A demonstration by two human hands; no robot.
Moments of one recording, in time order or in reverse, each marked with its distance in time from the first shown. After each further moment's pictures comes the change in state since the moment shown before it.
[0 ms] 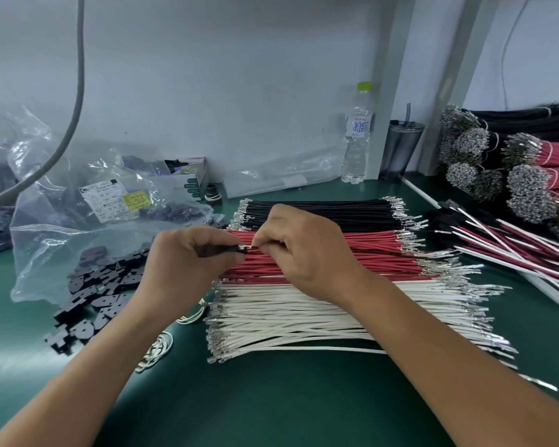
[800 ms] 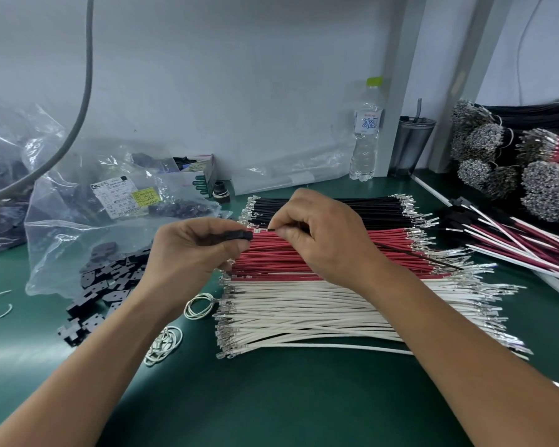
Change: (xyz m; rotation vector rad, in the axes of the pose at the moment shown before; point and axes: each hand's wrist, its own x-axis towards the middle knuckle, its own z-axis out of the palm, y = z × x) left_hand 0.004 -0.002 -0.003 -0.359 -0.054 -0.128; right_hand 0.002 0.007 -0.012 0.128 0.047 0.071
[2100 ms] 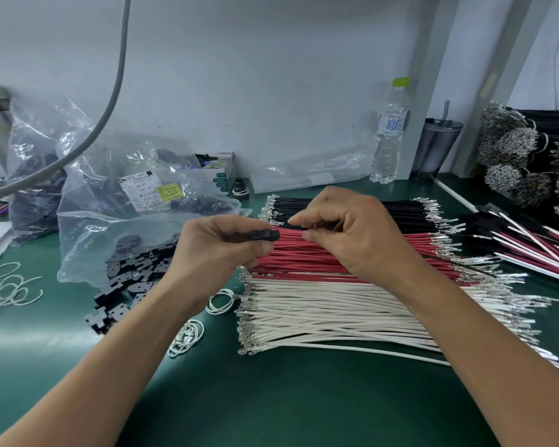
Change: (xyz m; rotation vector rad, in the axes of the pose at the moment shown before) left_hand 0.000 0.001 -0.001 -0.052 -0.043 -0.018; right_hand 0.001 0.002 -0.006 0.234 -0.008 0.053
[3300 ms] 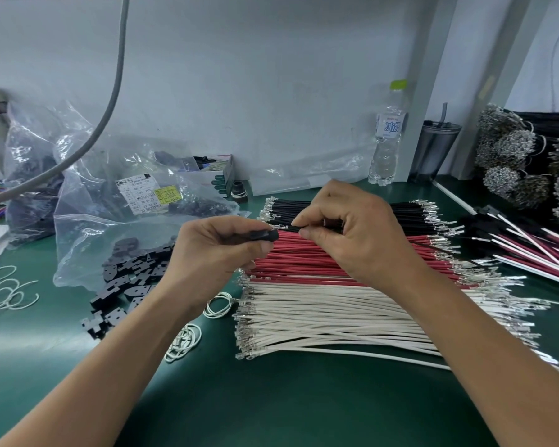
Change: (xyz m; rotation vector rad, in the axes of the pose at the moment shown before) left_hand -0.004 0.003 0.002 -0.010 0.012 0.031; right_hand -0.002 -0.006 -0.003 -0.112 0.074 -0.087
